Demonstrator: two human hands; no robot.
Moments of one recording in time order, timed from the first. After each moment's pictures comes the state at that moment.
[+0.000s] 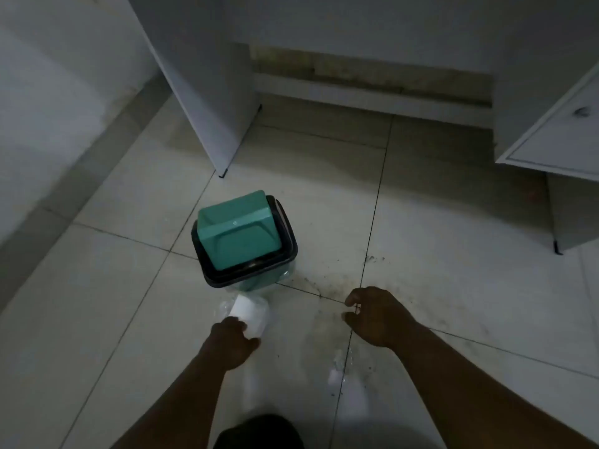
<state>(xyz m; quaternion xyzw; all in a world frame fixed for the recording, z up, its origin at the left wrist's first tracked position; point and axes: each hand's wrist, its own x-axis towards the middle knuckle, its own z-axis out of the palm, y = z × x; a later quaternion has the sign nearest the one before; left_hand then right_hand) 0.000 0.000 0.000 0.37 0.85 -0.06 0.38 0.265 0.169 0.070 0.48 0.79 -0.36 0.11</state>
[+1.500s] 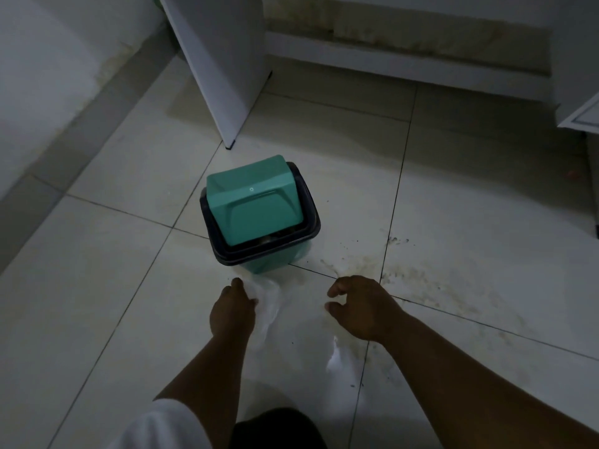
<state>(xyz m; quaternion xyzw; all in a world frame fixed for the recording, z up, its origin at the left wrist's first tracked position) -0.028 0.012 -0.074 0.30 0.92 0.05 0.25 0.205 0.135 0.024 0.45 0.80 -0.39 0.06</state>
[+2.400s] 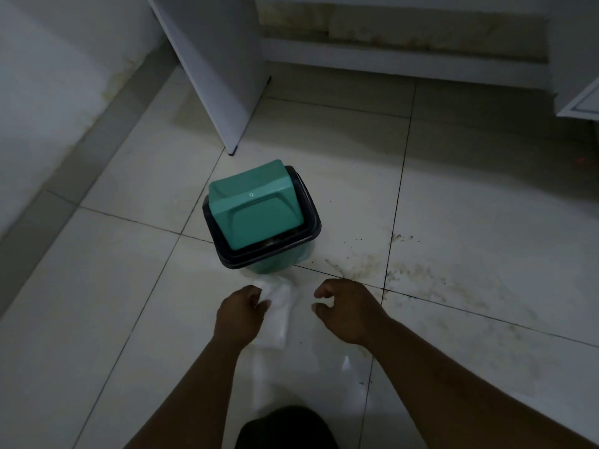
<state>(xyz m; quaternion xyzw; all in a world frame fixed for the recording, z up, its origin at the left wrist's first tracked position) -0.021 0.002 -0.032 0.39 0.87 0.14 0.26 0.187 0.114 0.023 0.45 0.78 -0.44 0.01</state>
